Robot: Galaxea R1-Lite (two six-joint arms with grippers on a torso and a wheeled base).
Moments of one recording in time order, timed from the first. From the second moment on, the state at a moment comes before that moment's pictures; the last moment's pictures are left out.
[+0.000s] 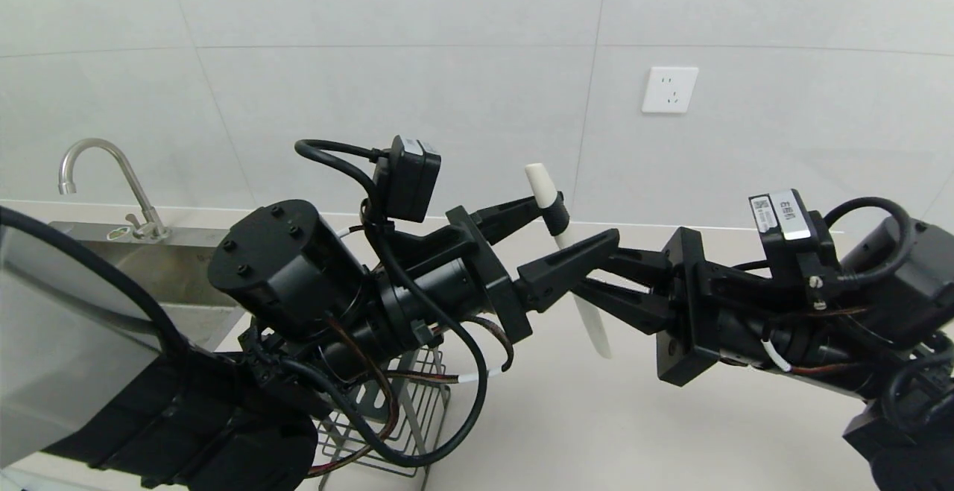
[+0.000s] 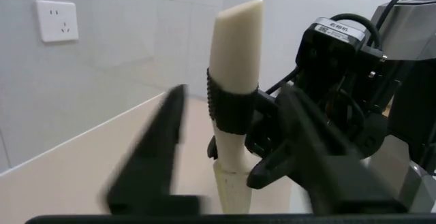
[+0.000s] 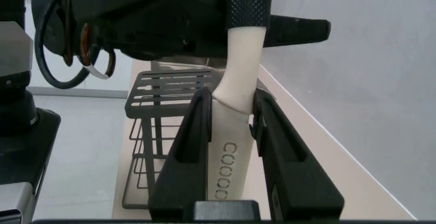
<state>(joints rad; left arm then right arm) -0.82 1.90 -0.73 -1.54 -0.42 -0.26 0.57 1.80 -0.43 -1.57 0.72 -0.06</state>
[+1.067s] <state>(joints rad) -0.82 1.88 -0.72 -1.57 -0.42 -0.21 0.51 1.61 -0.29 -1.57 0.69 -0.06</state>
